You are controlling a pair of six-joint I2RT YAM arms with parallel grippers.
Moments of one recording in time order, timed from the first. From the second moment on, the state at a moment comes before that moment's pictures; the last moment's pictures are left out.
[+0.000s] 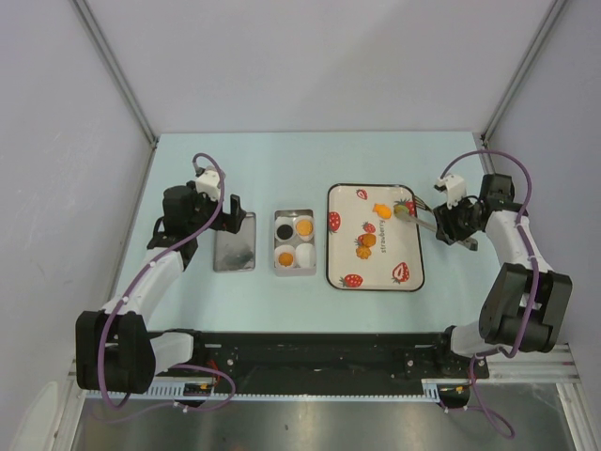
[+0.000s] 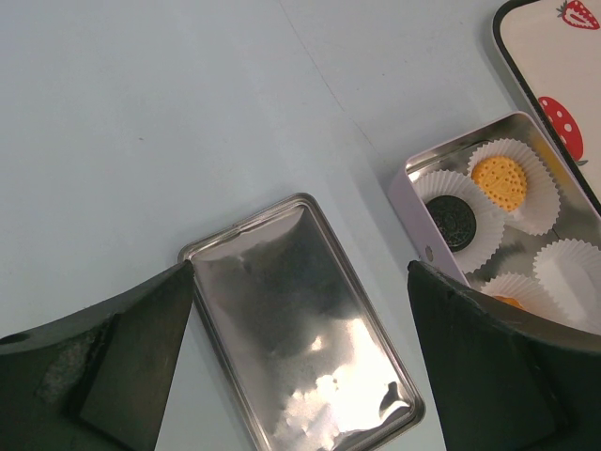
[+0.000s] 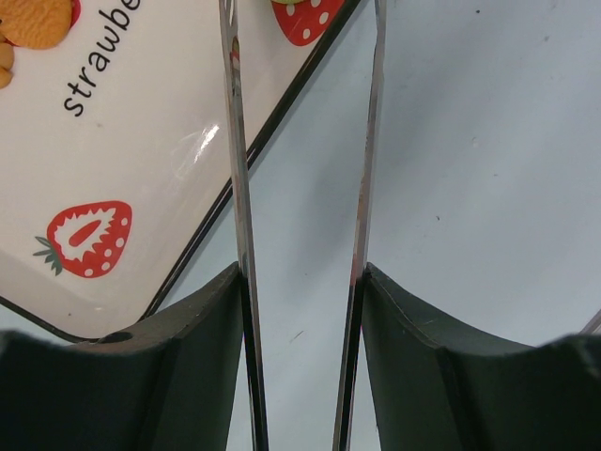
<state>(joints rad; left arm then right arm) -0.07 1.18 0.70 0.04 0.32 0.11 -0.25 1.43 1.01 -0.64 -0.44 -0.73</state>
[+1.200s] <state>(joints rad) -0.07 1.18 0.70 0.04 0.32 0.11 -0.20 1.46 1.00 -0.62 -0.44 -0.74</state>
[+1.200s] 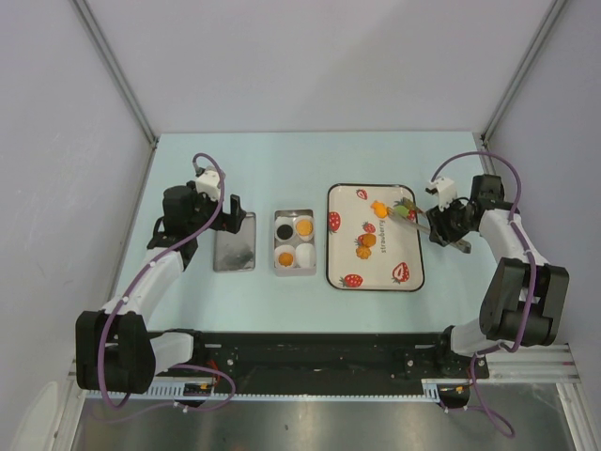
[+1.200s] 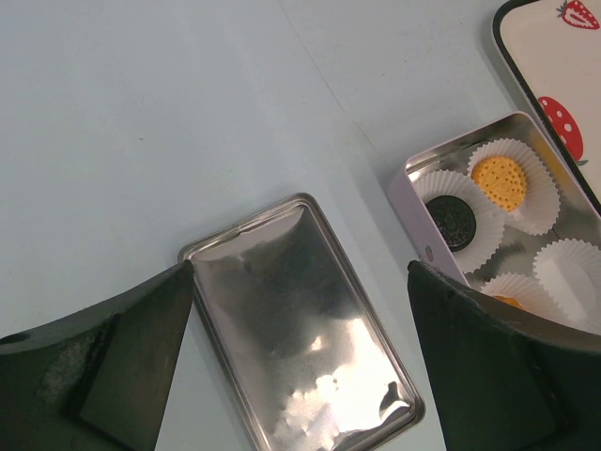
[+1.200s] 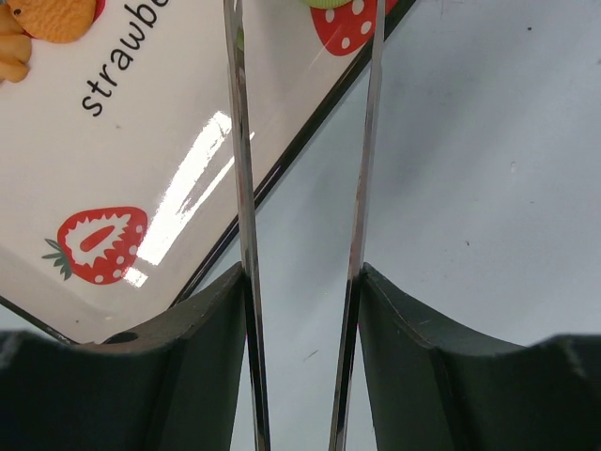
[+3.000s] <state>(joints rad) -0.07 1.18 0.70 0.04 0.32 0.11 -0.17 1.41 1.00 -0.71 -0.43 -0.78</state>
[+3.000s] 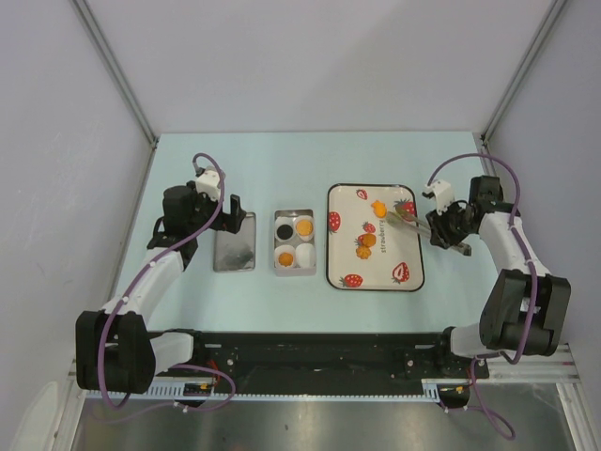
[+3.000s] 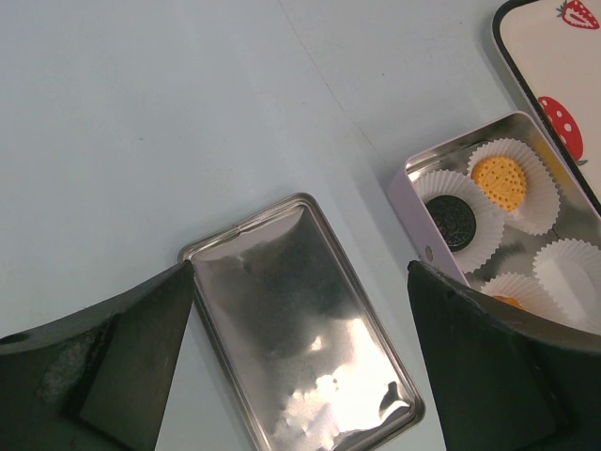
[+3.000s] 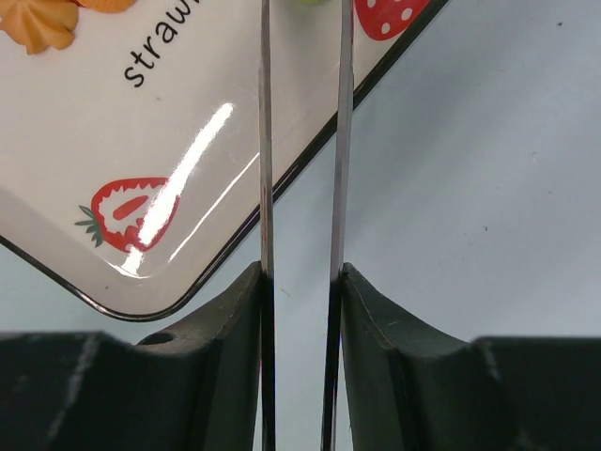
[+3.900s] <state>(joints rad) -0.07 1.18 0.70 0.04 0.32 0.11 -0.13 1.27 1.00 -0.80 -0.46 -0.76</state>
